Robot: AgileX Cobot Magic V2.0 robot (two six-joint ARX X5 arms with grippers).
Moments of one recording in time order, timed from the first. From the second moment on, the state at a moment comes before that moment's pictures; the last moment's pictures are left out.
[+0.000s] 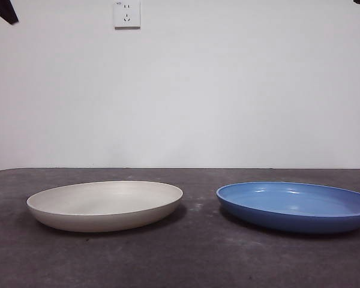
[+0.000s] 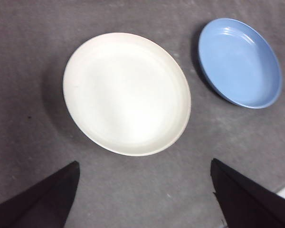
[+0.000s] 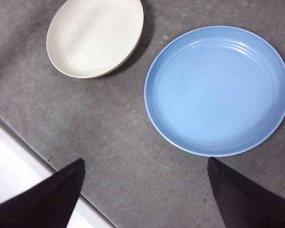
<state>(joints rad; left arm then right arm) -0.18 0.94 1.02 -0.94 0.39 0.00 0.20 0.90 1.04 -1.08 -0.47 -0.11</state>
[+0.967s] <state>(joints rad) -0.19 1.56 1.06 -0.60 0.26 -0.04 0.20 0.90 1.04 -1.04 -0.47 -0.11</state>
